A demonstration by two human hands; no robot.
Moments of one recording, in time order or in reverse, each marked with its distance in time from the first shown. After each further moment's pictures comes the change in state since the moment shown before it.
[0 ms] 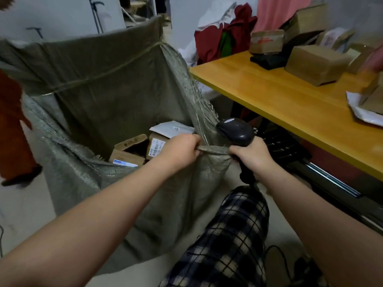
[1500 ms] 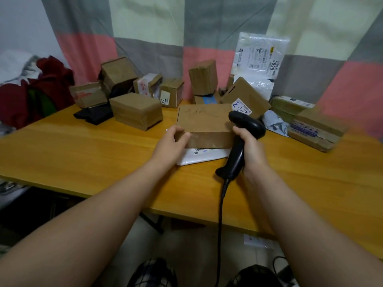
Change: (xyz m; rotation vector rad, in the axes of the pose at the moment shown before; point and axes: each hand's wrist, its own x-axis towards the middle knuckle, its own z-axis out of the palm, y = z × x) left_hand 0.225 0.336 0.056 -0.835 -0.066 0.314; right_hand 0.023 0.016 -0.342 0.633 0.792 0.198
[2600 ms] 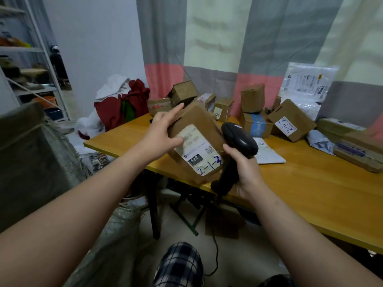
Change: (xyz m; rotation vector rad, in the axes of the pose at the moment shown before) left_hand -0.122 0.029 -0.192 0.244 0.117 0.217; right_hand -0.147 0.034 0.077 0.161 -0.412 -0.016
